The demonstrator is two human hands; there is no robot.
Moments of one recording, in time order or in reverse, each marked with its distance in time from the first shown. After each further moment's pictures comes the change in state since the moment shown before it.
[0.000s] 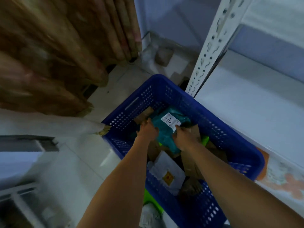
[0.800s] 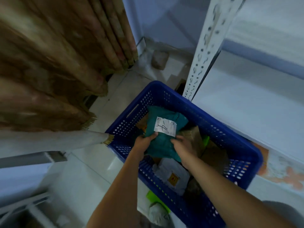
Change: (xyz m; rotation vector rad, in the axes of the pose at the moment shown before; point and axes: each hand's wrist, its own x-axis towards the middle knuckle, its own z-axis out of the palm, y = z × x) left_hand -0.042 -0.017 -0.013 -0.970 -0.048 -0.258; right_hand -0.046 -0.030 0.003 1.013 0.091 0.408
